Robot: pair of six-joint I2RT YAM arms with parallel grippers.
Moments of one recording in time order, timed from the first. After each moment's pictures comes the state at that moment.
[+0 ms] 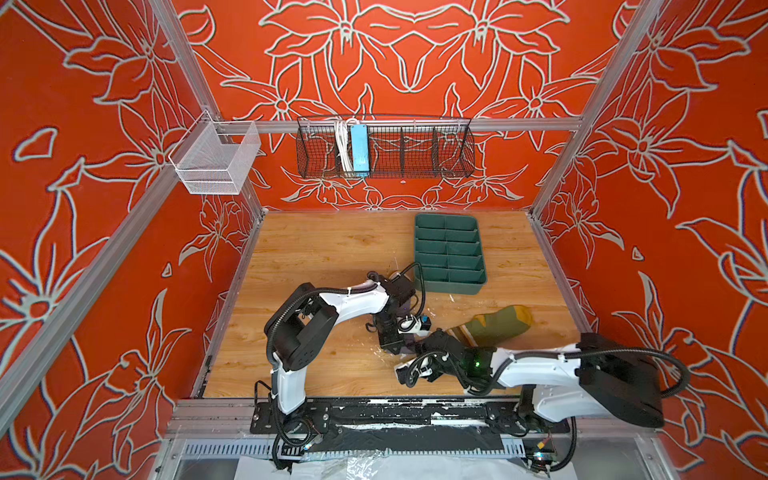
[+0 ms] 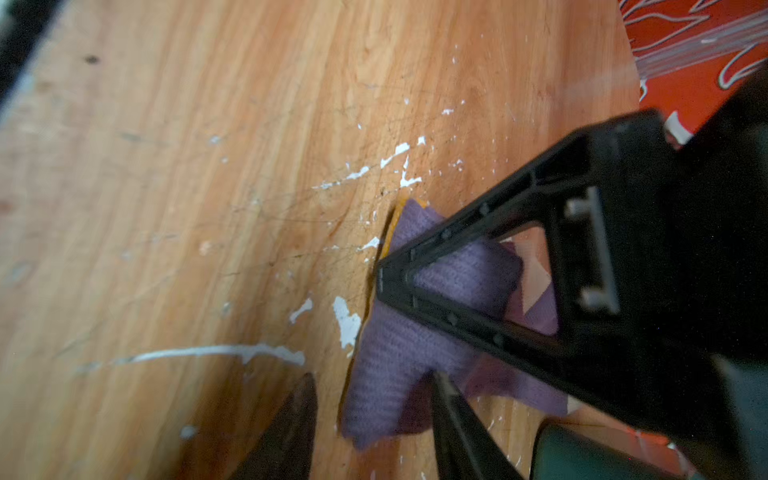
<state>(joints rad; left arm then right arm) -0.75 1.88 1.22 -0.94 0.41 0.61 1.12 1.39 0.41 0.24 0.11 -0.94</state>
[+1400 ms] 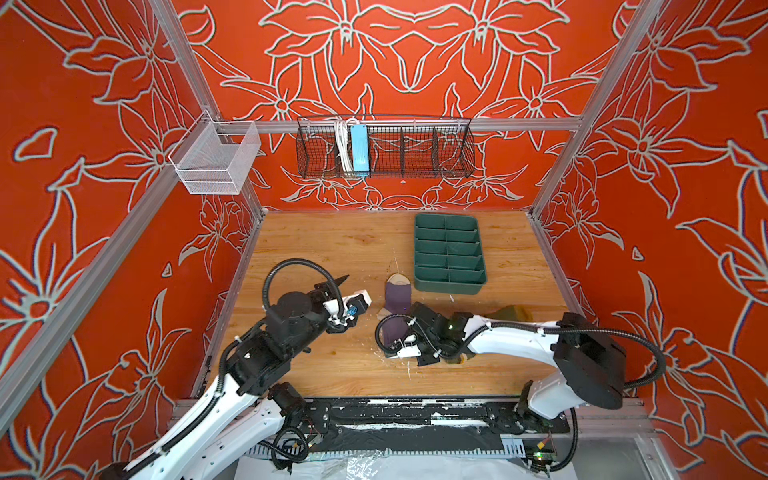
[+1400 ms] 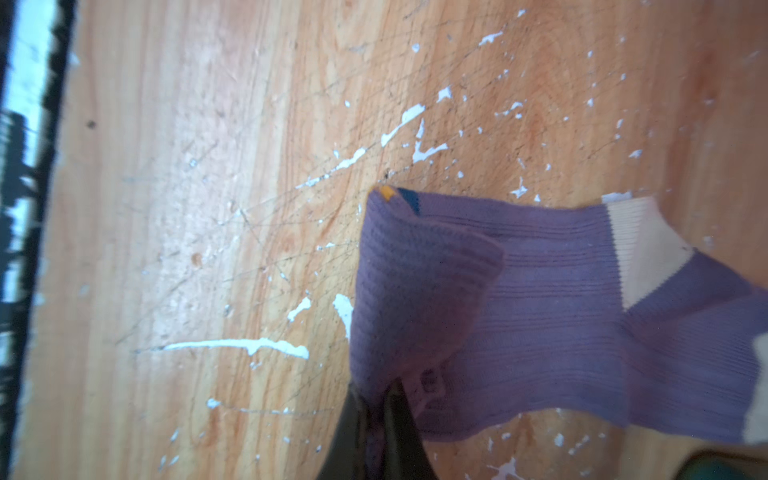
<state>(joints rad) -0.63 0.60 0.81 -0.47 -0.02 0.79 0.98 1.57 0.86 -0.45 -0.14 -0.76</state>
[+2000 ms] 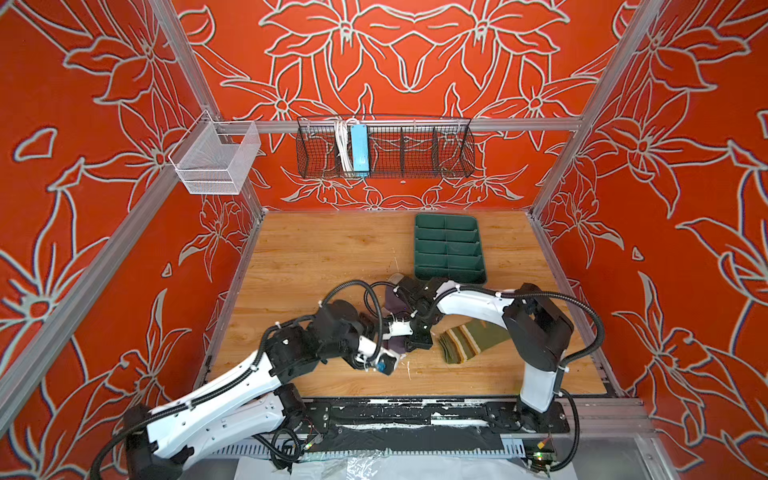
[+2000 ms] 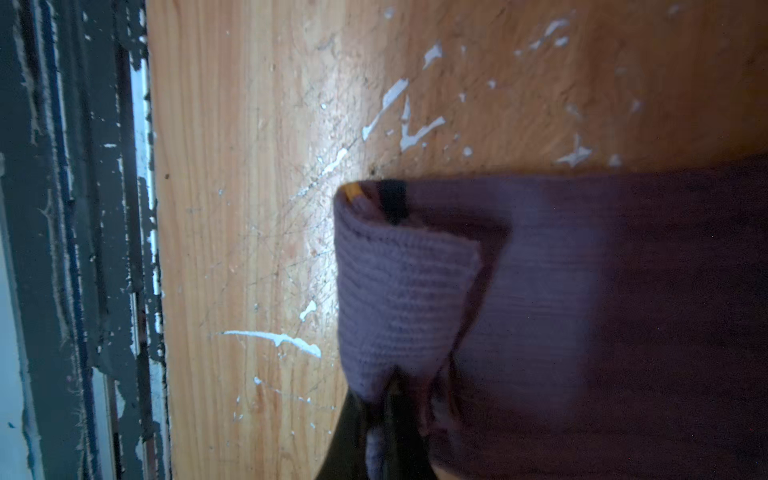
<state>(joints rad) -0.91 0.83 0.67 -0.57 0.12 1.19 0.83 1.88 1.23 -0.88 -0.42 -0.74</state>
